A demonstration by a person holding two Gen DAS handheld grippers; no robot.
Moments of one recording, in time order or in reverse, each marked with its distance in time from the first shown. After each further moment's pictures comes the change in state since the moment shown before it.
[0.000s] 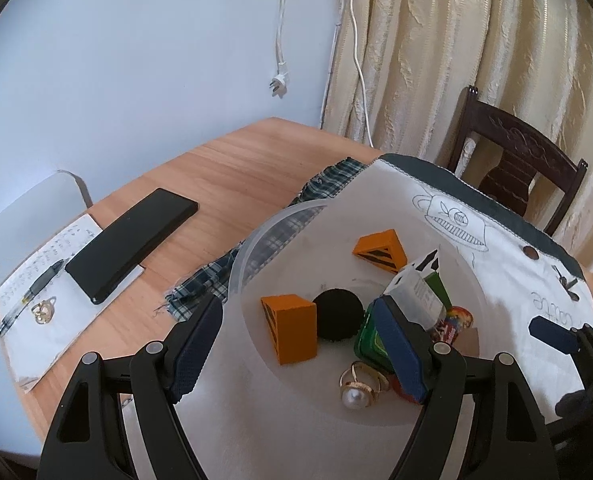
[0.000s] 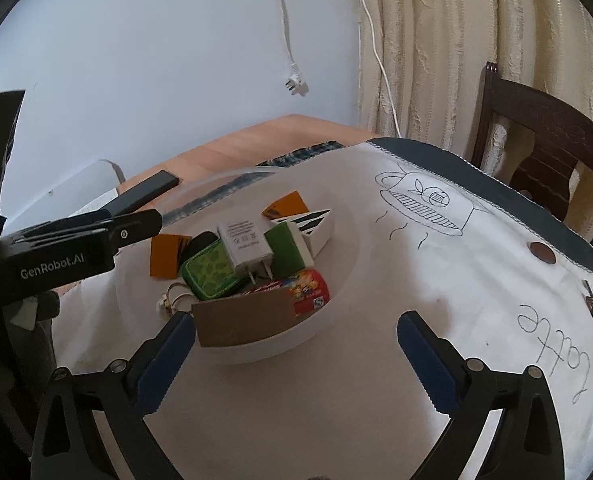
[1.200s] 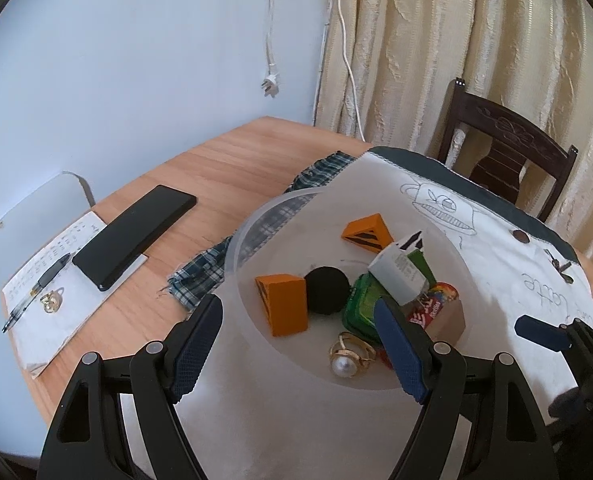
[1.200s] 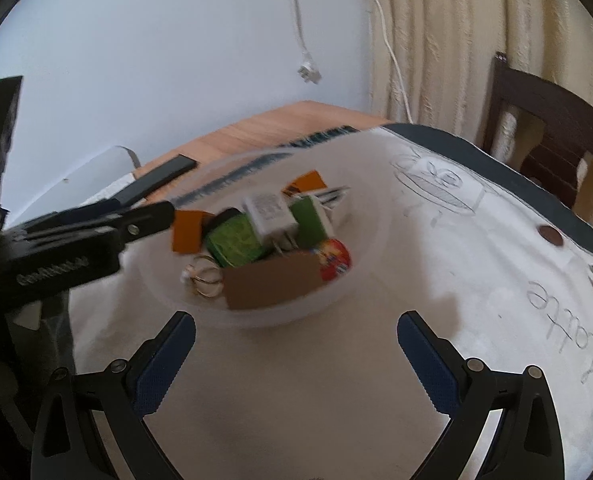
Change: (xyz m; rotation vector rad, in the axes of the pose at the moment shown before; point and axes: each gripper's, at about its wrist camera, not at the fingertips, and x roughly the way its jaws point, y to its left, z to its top) left arm -0.021 -0.009 -0.017 0.036 0.001 -0.010; right arm -0.009 0.007 -0.015 0.007 0.053 0.026
